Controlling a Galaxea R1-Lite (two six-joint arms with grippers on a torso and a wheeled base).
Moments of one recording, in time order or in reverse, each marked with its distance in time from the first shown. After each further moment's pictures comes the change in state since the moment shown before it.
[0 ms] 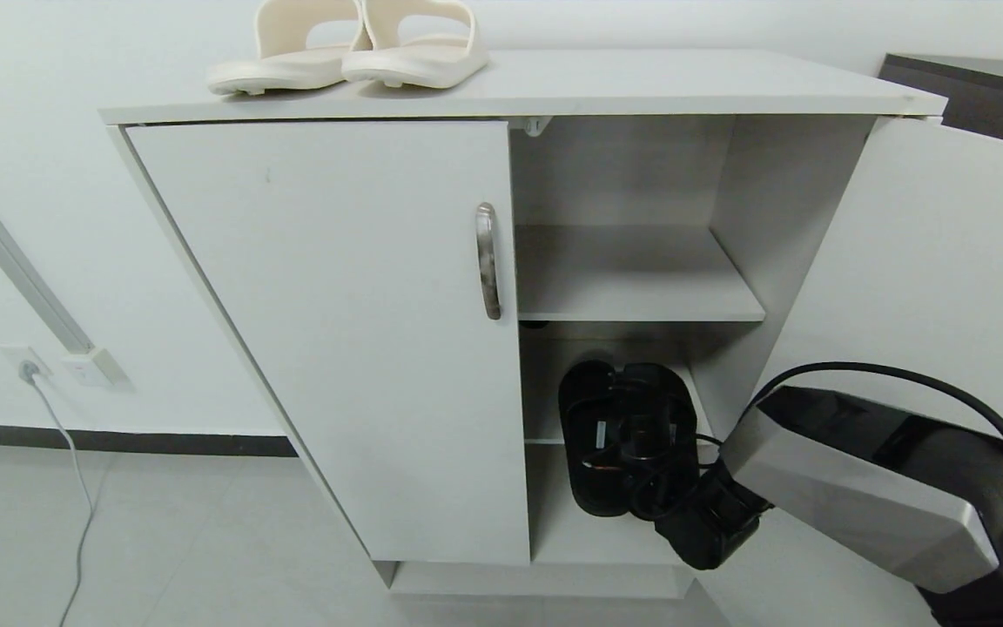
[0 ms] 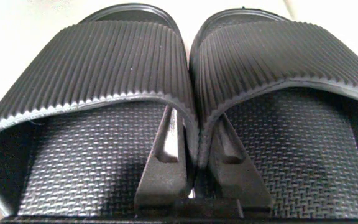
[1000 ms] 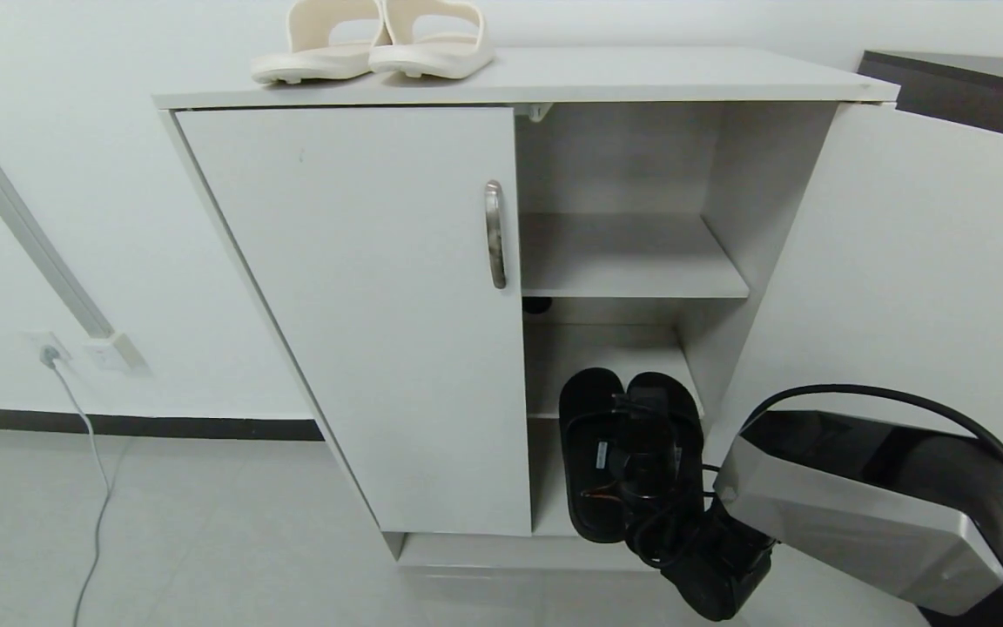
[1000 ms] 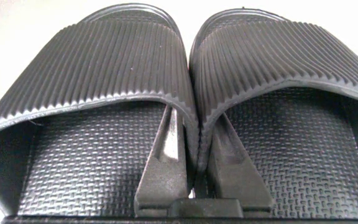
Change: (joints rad) left arm 0.000 0.000 0.000 0.000 0.000 0.001; right arm 0.049 -0.012 0.179 -0.222 -0.089 0.002
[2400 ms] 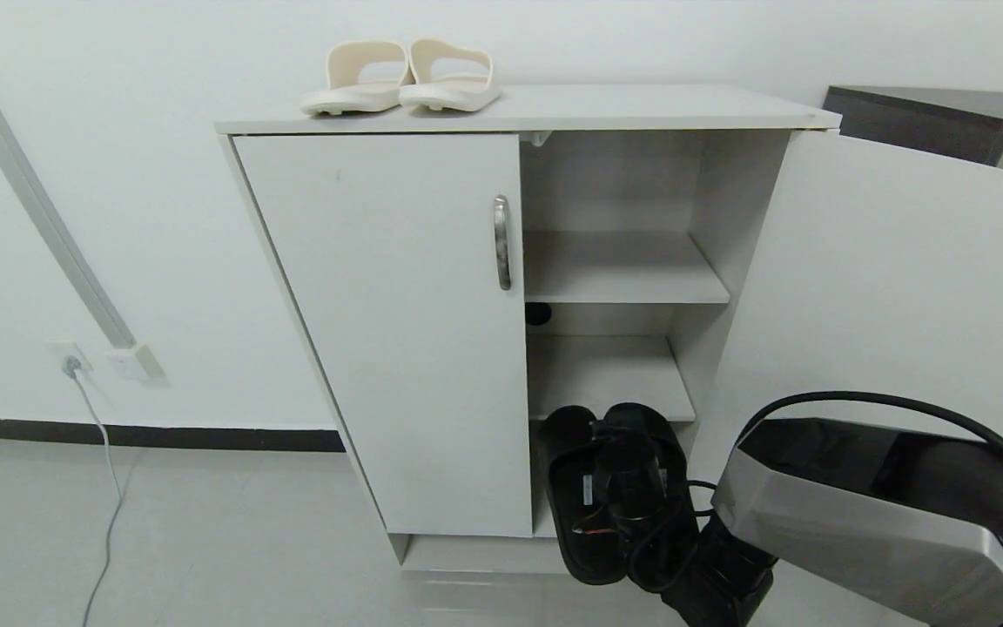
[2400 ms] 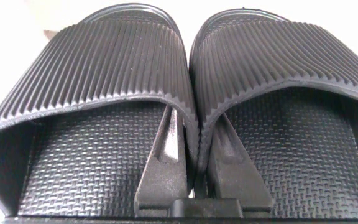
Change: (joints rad) left arm 0.000 0.000 0.000 0.000 -0.001 0.001; right arm 0.063 -0.031 0.052 0.151 0.104 0.030
